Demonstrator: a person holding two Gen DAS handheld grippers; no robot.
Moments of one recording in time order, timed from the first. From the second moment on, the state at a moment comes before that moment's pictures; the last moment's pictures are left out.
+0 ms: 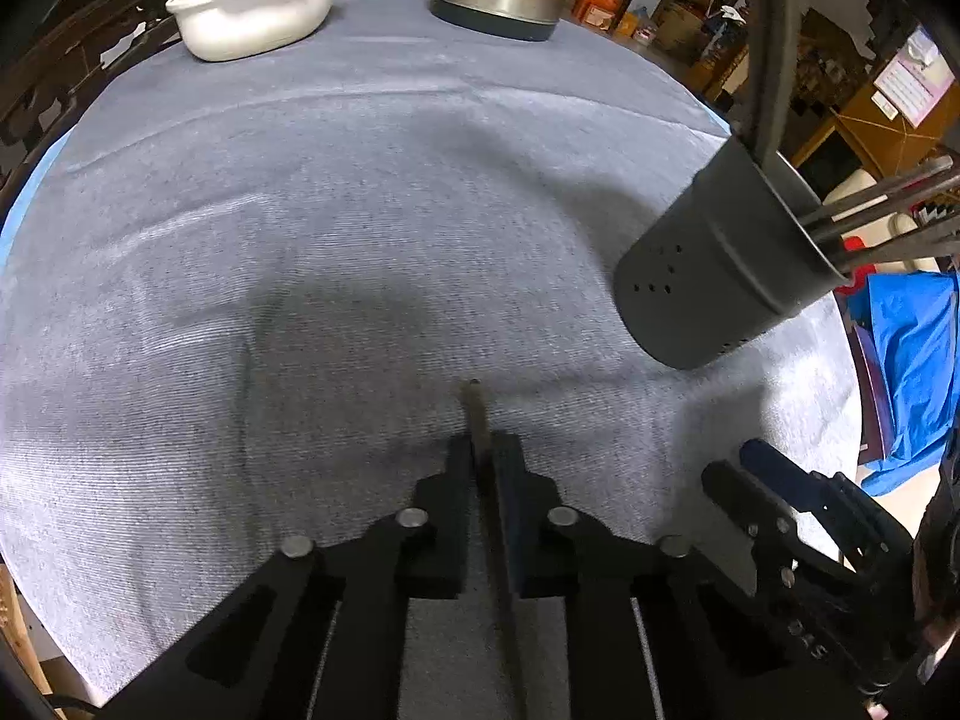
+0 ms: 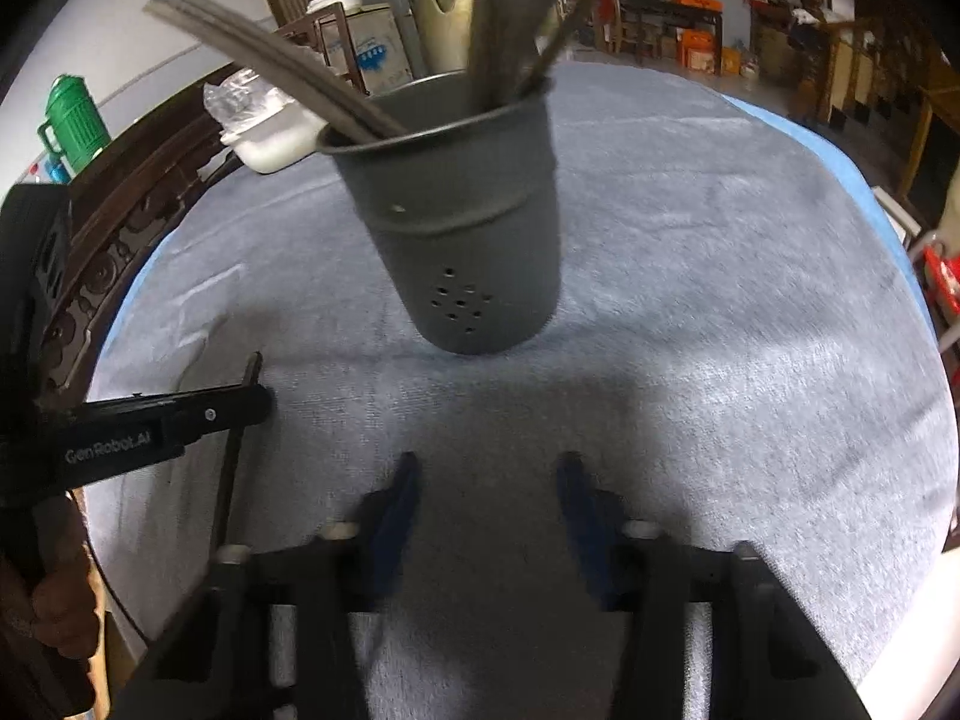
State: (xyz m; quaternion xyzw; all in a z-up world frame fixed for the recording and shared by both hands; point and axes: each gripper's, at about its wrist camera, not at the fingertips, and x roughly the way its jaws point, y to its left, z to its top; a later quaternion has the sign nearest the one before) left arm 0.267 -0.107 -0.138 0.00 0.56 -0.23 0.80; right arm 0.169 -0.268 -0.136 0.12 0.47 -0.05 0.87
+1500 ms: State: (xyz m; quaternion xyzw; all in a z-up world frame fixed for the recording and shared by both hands) left arm 0.227 -0.070 -0.011 -0.08 0.38 -0.26 0.88; right arm 0.155 -0.252 -0.136 0.07 0.45 -0.05 0.89
